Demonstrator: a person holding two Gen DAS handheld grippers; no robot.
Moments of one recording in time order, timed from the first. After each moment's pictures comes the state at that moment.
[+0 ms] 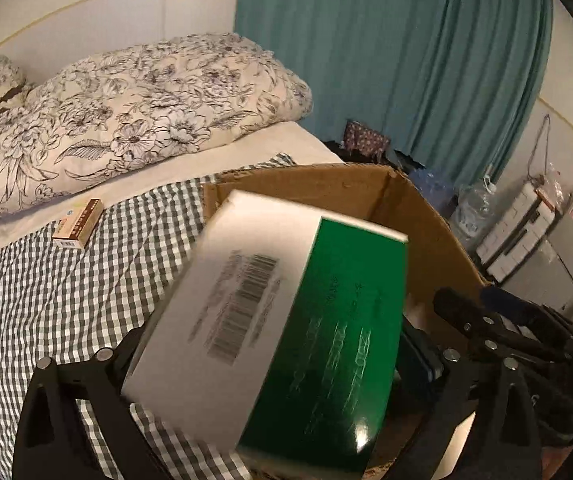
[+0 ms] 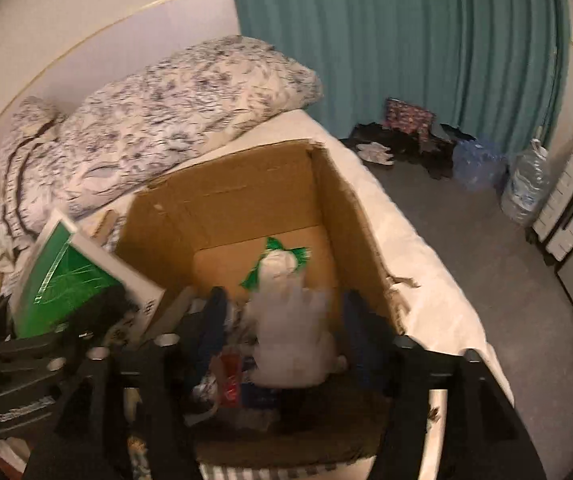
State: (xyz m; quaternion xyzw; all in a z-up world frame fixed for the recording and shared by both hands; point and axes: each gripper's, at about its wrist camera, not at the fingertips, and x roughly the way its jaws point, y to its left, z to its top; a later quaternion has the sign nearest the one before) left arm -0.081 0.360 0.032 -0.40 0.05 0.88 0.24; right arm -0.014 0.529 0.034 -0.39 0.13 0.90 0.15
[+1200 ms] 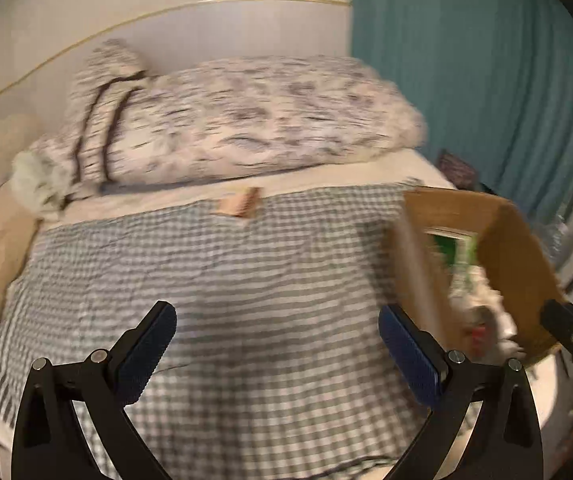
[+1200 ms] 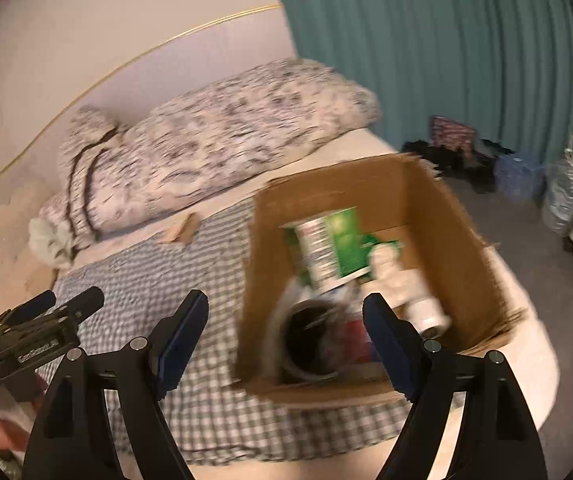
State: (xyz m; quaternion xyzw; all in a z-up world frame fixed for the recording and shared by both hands) left arm -0.063 0.161 0.060 -0.38 0.03 0.92 0.07; right arm 0.026 0.412 0.072 -0.34 0.15 0.93 0.06
